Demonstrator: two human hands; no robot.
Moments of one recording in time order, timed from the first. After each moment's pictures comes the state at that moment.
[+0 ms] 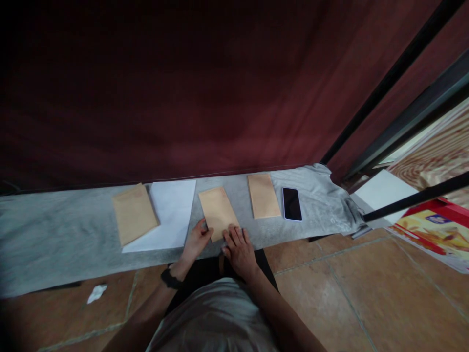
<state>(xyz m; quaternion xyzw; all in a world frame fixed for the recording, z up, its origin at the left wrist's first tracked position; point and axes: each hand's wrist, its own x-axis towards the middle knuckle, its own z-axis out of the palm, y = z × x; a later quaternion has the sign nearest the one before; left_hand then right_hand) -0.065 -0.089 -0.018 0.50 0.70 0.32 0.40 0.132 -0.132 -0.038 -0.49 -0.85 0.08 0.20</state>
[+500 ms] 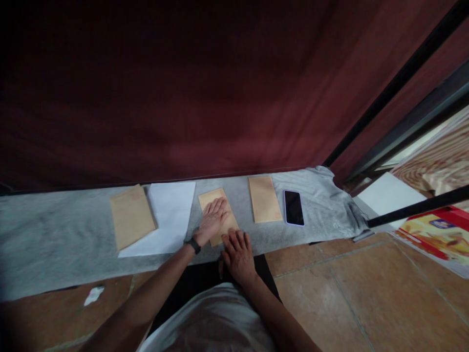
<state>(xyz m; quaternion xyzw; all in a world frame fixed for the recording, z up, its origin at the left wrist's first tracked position) -0.036 -0.004 -0.043 0.79 0.60 0.08 0.04 0.128 -0.133 -0.049 -0.51 -0.84 0.05 0.19</state>
